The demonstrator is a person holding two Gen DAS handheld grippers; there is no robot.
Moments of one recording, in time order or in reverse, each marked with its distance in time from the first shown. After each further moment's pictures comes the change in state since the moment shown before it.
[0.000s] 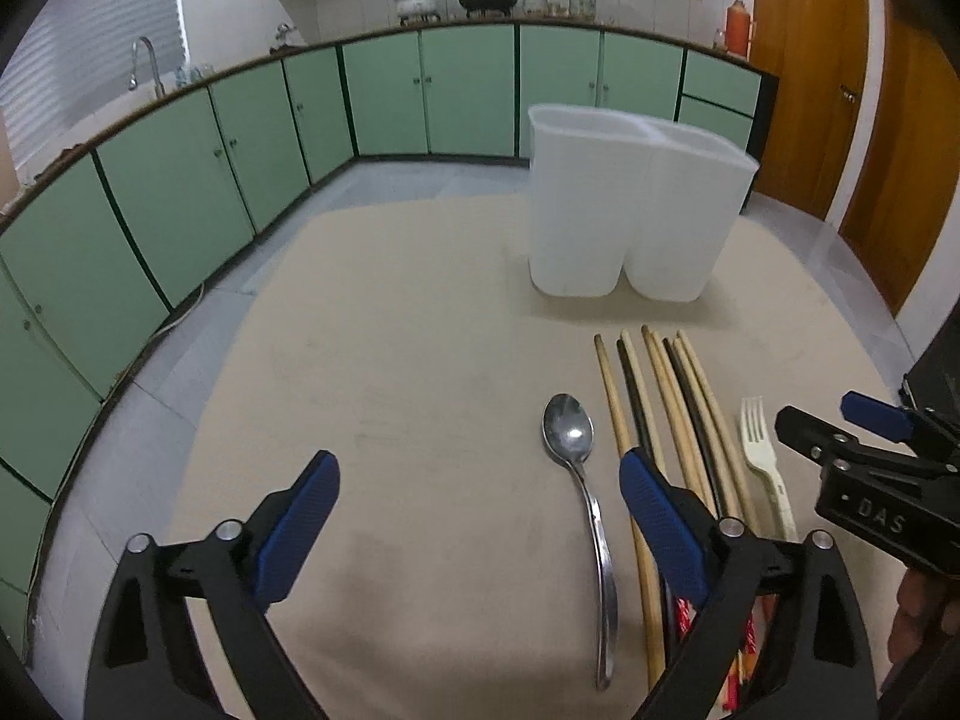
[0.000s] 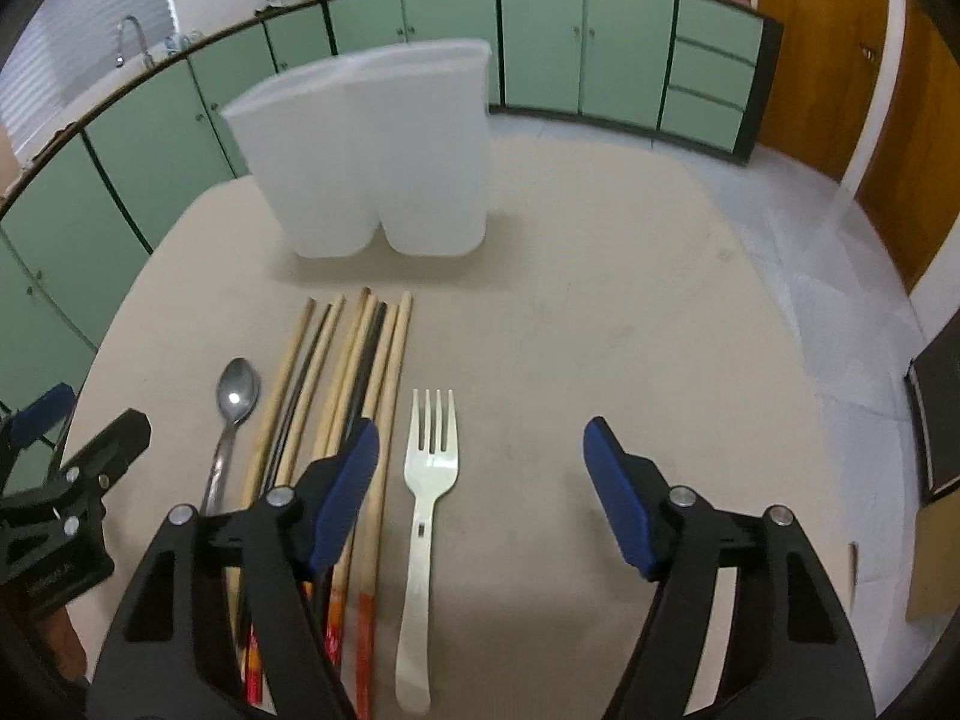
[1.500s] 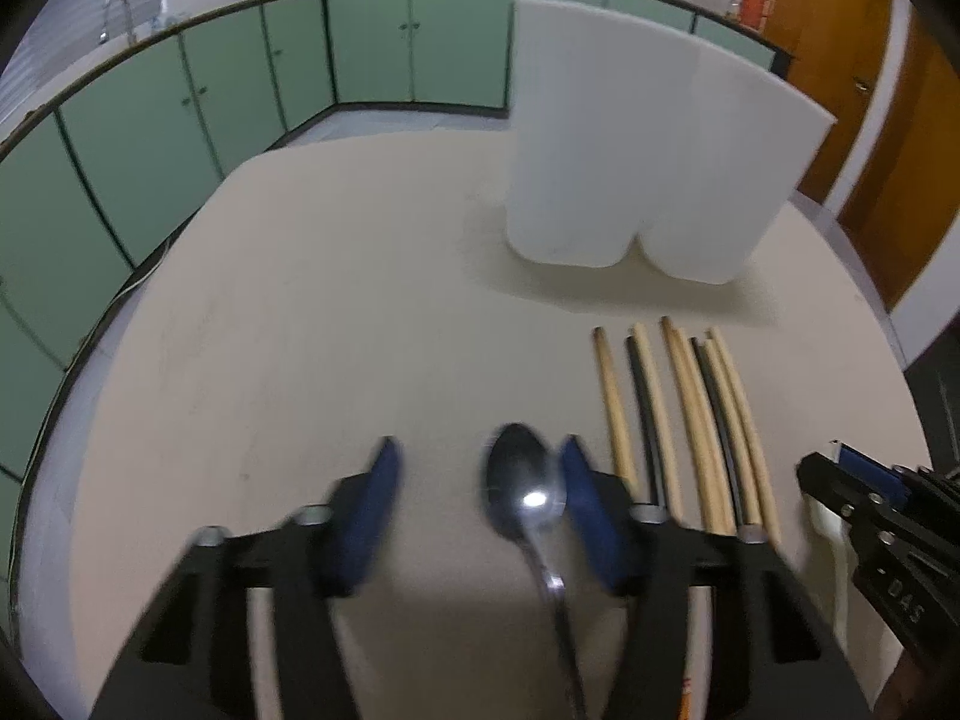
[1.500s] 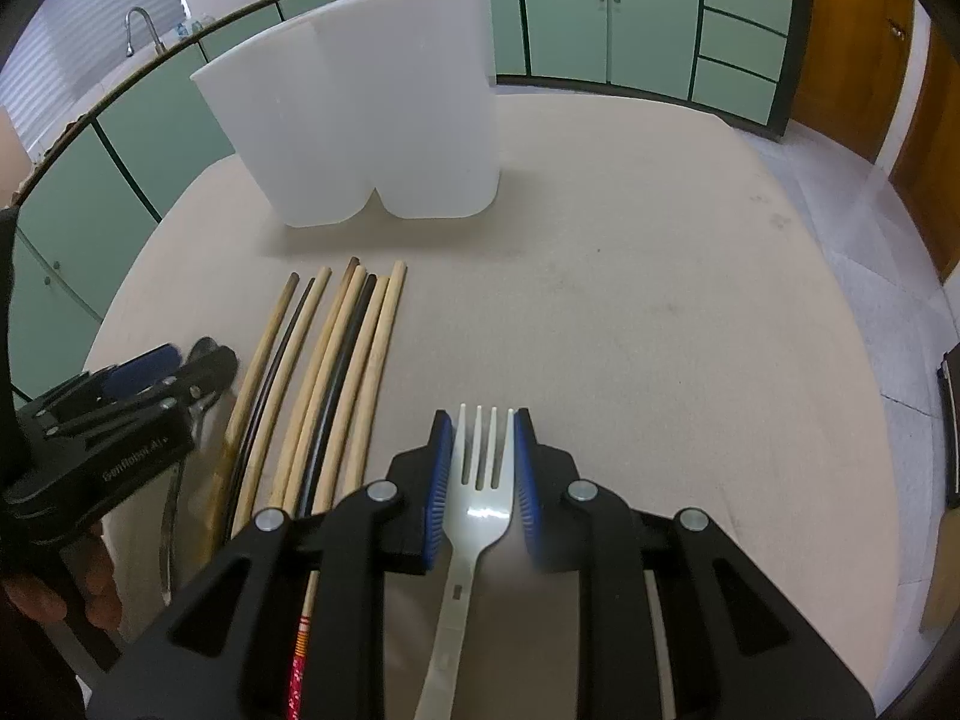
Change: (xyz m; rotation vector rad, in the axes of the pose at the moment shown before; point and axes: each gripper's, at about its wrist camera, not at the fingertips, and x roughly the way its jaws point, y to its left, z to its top) left arm 0.078 -0.012 0.030 -0.028 0.107 -0.076; right arm 0.035 -0.006 0.007 -0.015 0.060 0.078
